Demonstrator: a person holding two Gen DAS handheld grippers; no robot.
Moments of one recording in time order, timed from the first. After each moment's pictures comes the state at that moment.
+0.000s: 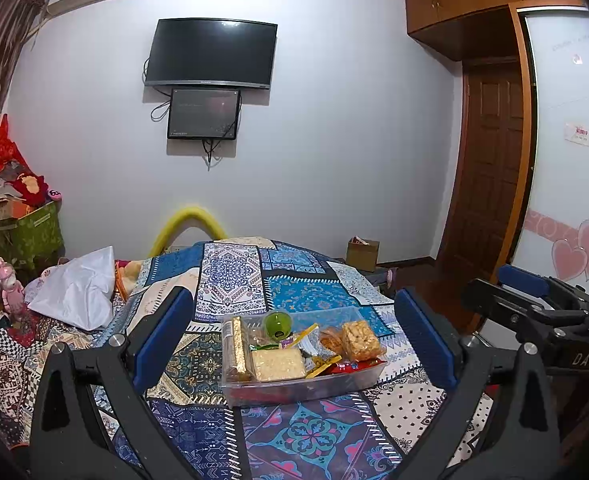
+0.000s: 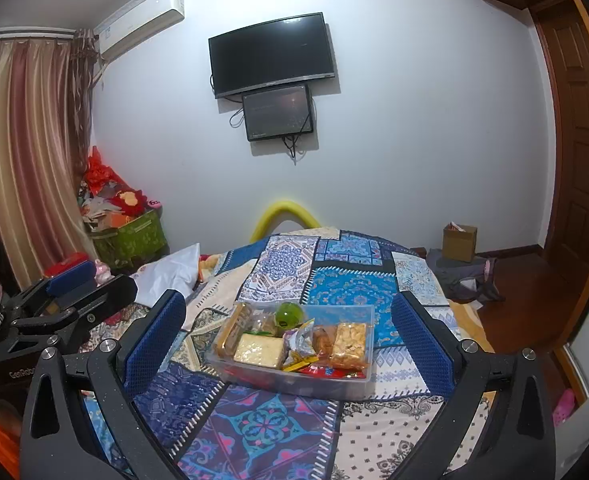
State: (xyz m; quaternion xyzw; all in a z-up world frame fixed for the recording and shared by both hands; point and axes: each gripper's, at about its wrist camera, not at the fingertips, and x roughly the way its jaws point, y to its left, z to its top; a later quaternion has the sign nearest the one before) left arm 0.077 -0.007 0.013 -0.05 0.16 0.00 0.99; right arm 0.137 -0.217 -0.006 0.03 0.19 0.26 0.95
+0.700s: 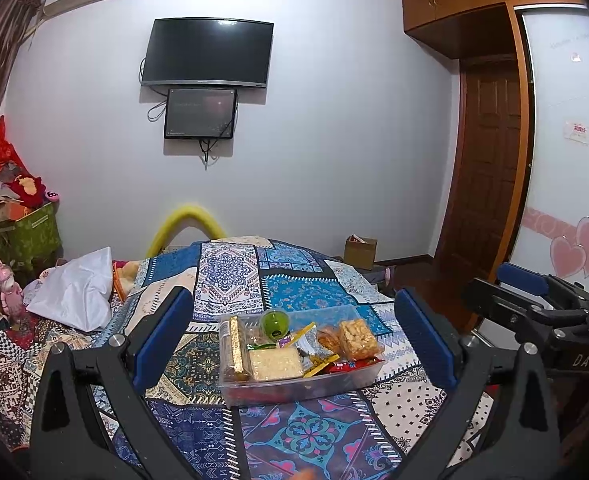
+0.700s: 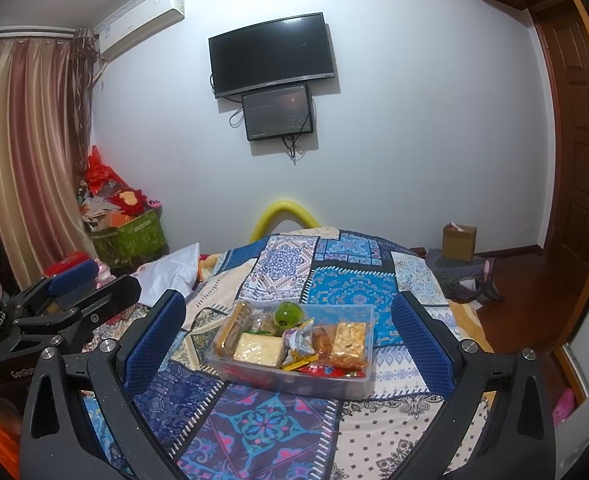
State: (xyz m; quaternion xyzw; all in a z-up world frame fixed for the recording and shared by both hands) left arm 0.079 -0.007 0.013 -0.04 0.16 -0.01 0.99; right arm 0.136 -0.215 -0.006 0.03 0.19 0.26 0.95
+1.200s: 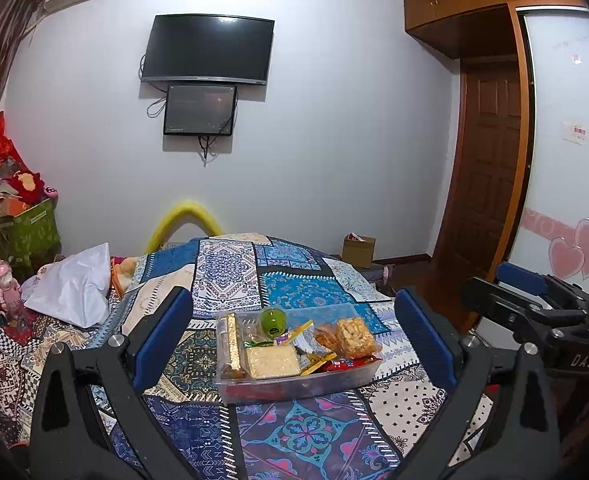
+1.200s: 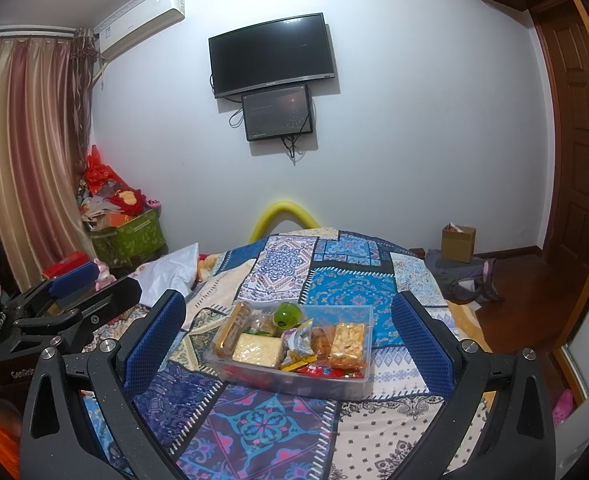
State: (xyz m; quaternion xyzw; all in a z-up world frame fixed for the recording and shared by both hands) left arm 0.081 -0.006 0.011 -0.05 0.16 -0.02 0.99; right arm 0.136 -0.216 -0.005 0.03 0.19 0.26 0.95
